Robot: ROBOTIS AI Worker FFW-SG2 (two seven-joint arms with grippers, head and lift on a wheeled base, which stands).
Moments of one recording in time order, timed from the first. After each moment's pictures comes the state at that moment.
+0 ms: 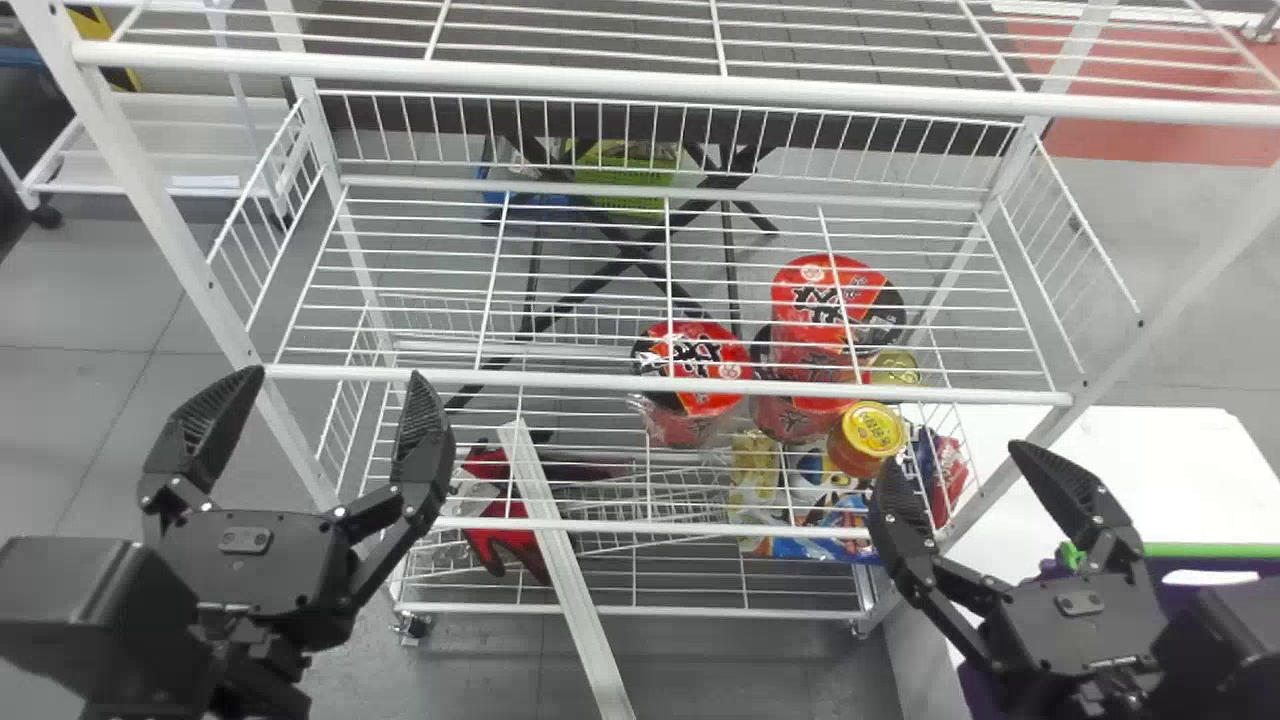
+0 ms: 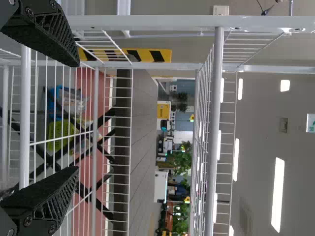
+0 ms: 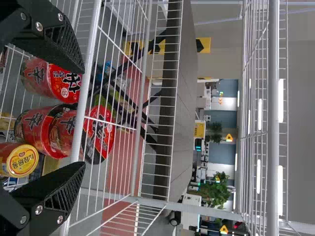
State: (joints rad) left arm 0.76 0.18 -0.17 -2.34 0.03 -0.01 0.19; right arm 0.87 -0.17 -0.01 -2.34 -0.06 0.05 0.02
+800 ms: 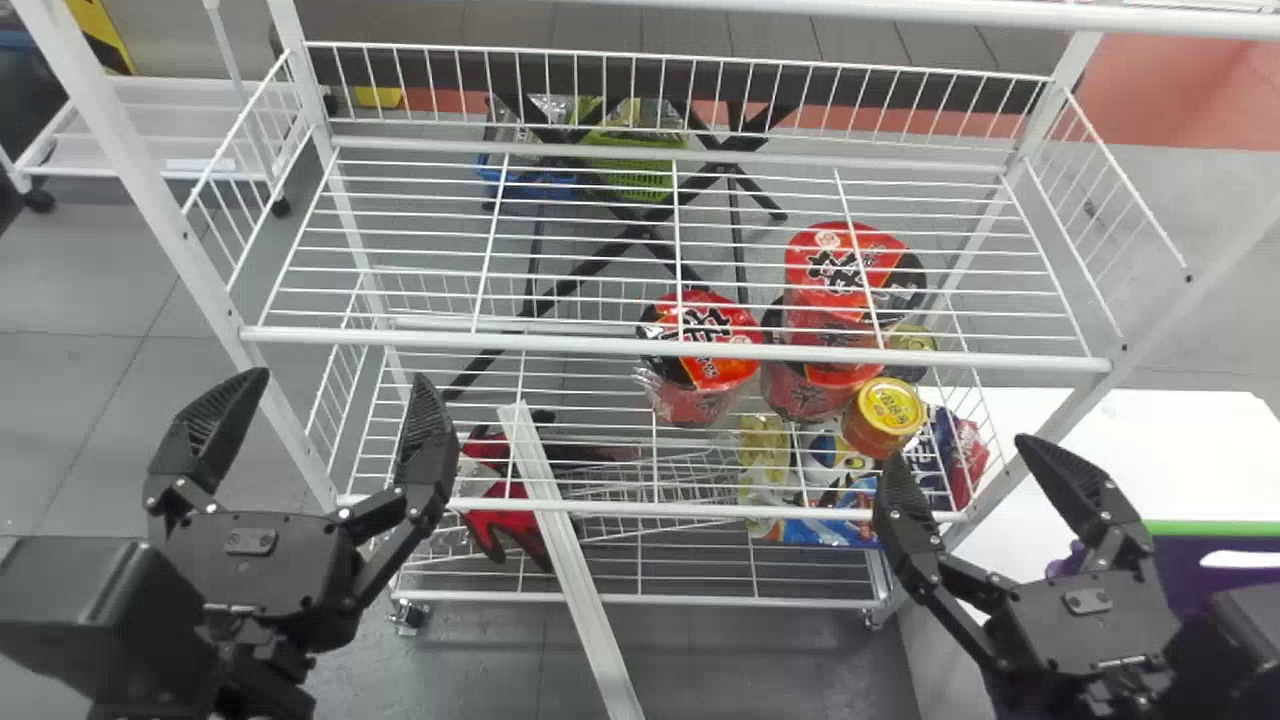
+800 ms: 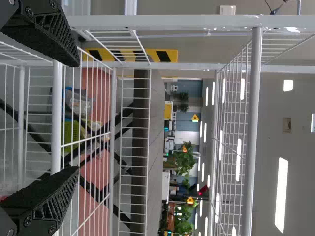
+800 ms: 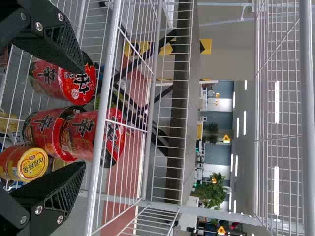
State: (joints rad) left arm 0.76 0.18 -0.17 -2.34 0.03 -0.01 0.20; right arm 0.87 -0.17 -0.01 -2.34 -0.06 0.02 0.02
